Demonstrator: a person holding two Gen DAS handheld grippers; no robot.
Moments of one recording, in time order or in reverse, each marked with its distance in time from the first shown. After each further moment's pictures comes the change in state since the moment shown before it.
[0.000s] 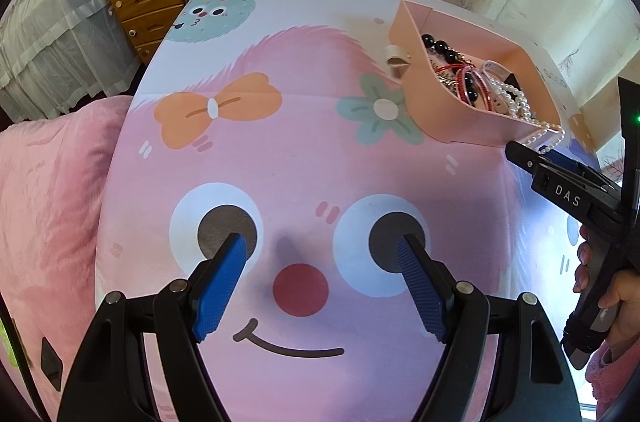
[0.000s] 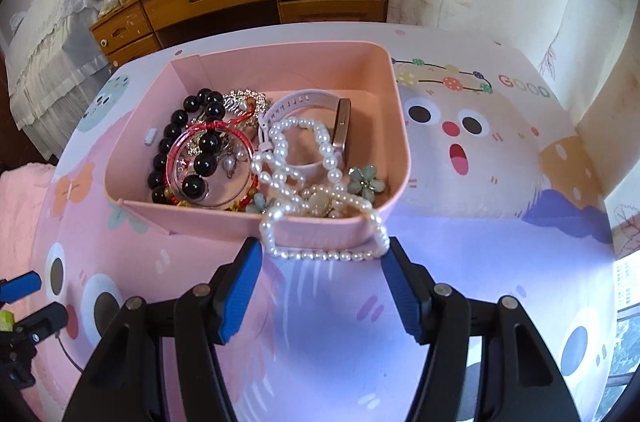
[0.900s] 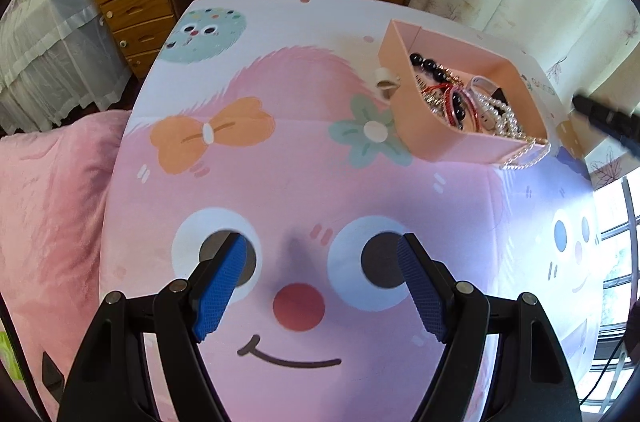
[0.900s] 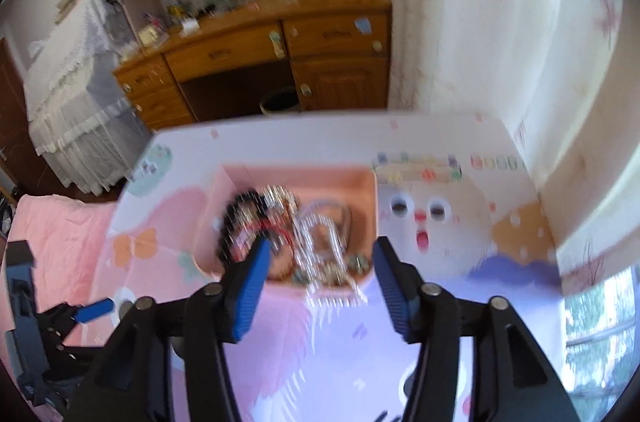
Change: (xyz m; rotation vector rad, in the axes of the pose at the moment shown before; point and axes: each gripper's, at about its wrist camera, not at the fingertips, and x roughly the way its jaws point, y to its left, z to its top) left arm -0.009 0.000 0.010 0.015 -0.025 -0.038; right arm -0.090 -0.009 0.043 0.037 -0.088 0.051
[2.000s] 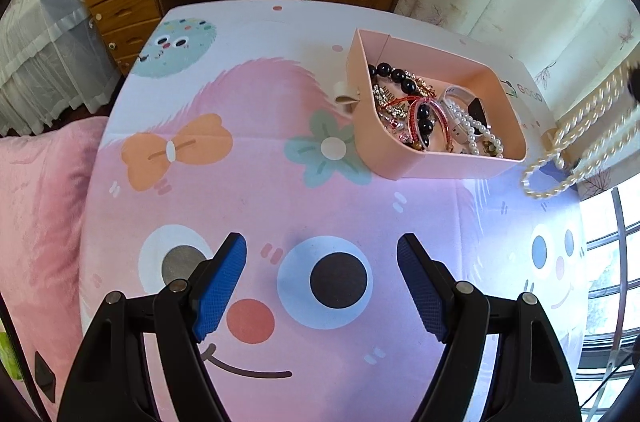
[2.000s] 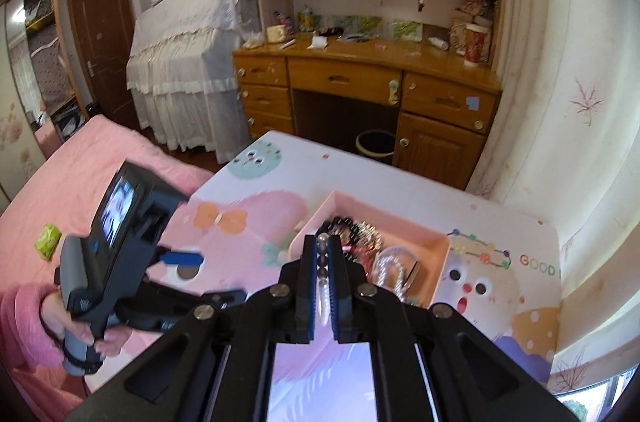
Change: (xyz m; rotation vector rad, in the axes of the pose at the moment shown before) left arm 0.000 -0.030 0.014 -0.003 0.002 -0.036; right arm -0.071 0.046 0.005 -0.389 -0.179 0.262
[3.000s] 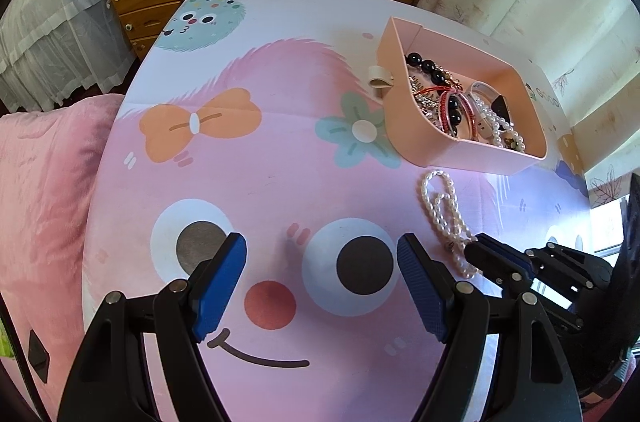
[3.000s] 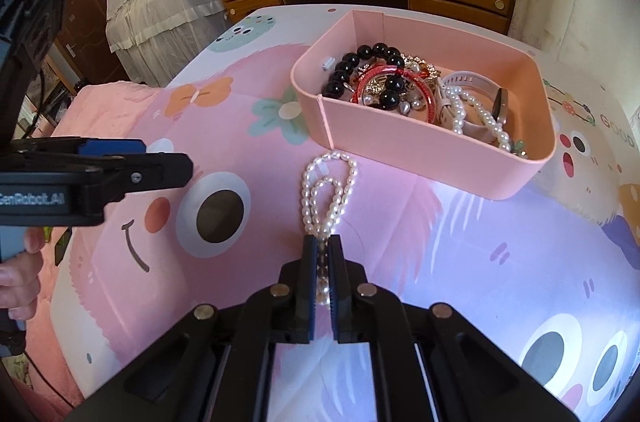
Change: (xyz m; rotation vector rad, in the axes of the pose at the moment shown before) left arm 0.005 0.015 -0.010 -0.053 0.016 0.031; right arm 0.111 0.019 -0.112 0.124 0.296 0.067
